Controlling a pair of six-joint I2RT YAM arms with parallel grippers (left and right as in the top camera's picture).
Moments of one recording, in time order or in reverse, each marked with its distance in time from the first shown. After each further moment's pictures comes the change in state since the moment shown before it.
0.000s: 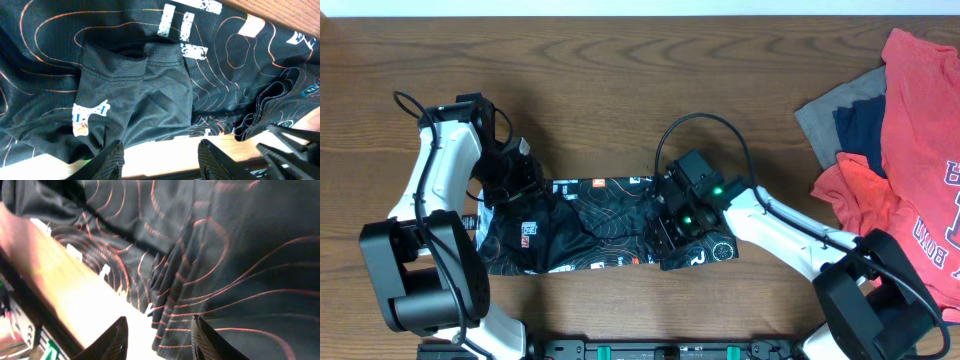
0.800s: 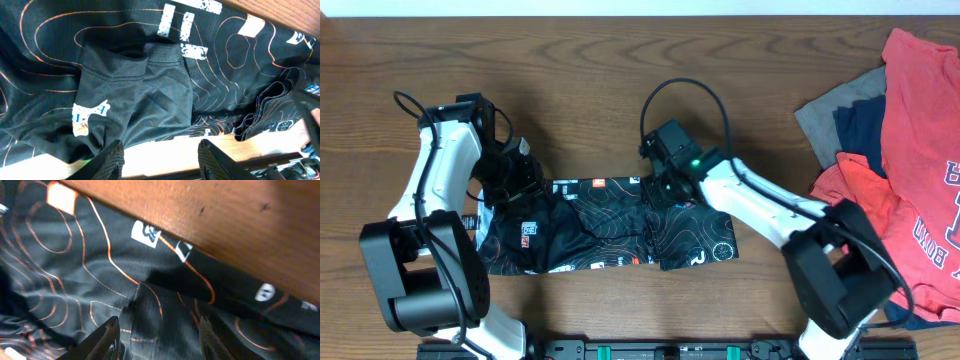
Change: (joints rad) left arm 0.000 0.000 0.000 0.000 0.000 0.000; right arm 0.010 0.183 0.233 0.036 0.304 0.019
